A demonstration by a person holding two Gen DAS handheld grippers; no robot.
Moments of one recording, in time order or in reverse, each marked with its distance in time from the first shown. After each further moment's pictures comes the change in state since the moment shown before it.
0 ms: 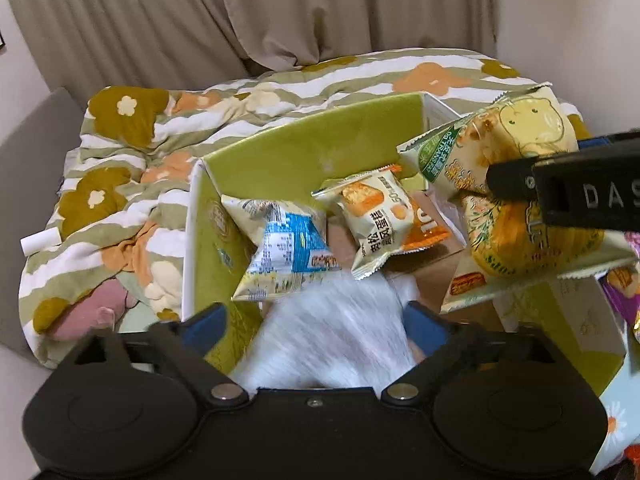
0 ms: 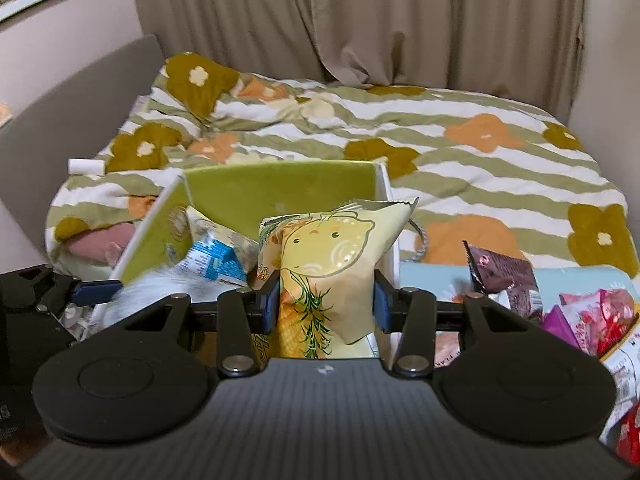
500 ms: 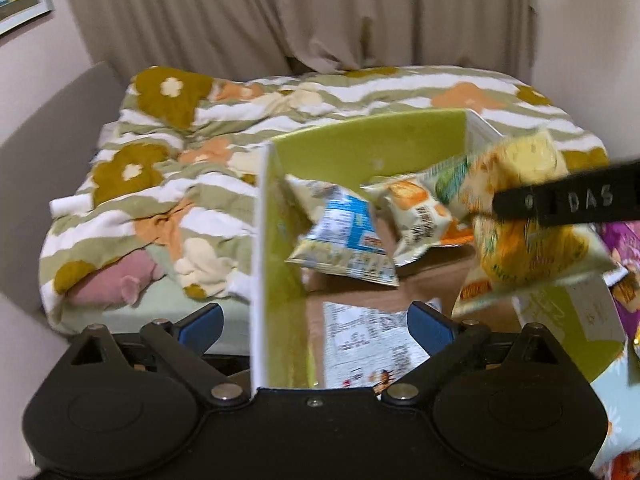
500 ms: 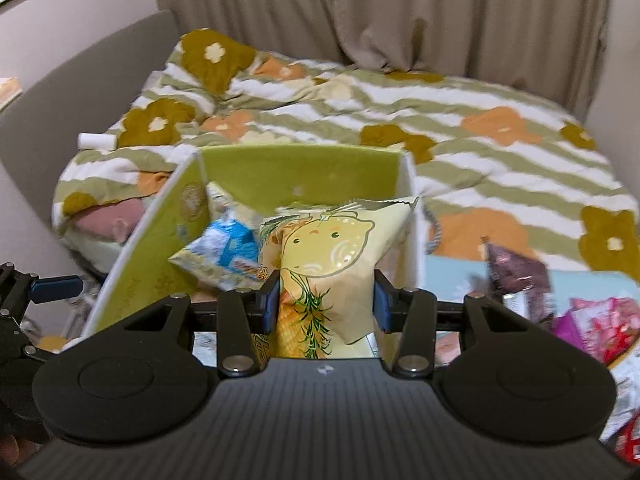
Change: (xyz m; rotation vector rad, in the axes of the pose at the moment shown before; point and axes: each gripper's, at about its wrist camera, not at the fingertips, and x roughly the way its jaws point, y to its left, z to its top) left arm -0.032 0.040 -0.017 -0.143 -0.008 0.064; right arm 0.012 0.013 0.003 -0.036 0.085 0.107
